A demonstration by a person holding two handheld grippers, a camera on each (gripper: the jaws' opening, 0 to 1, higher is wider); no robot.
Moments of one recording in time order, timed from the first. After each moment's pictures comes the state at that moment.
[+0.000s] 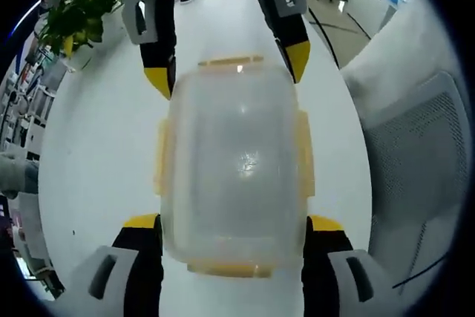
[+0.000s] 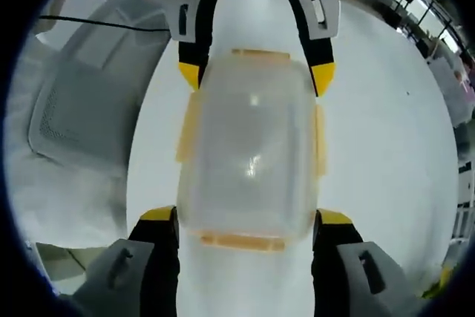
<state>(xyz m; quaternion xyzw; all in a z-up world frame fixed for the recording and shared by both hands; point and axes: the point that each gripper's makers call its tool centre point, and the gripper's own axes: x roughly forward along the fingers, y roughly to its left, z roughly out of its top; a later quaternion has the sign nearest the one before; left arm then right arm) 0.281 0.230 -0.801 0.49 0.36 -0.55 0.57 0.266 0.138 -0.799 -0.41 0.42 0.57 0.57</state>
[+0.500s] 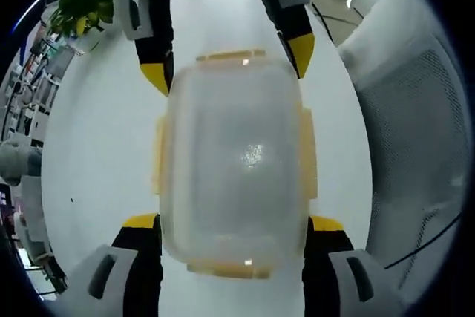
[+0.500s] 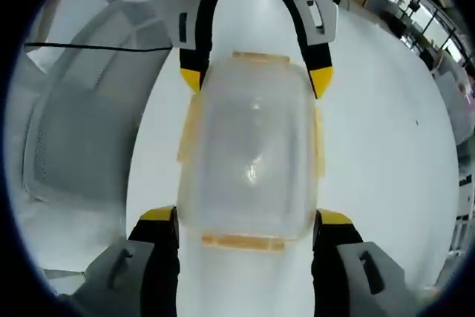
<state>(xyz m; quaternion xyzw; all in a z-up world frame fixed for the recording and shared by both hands) 0.274 0.299 -0.804 0.51 0.38 -0.52 0.57 0.263 0.205 -0.797 -0.41 0.40 0.59 0.57</state>
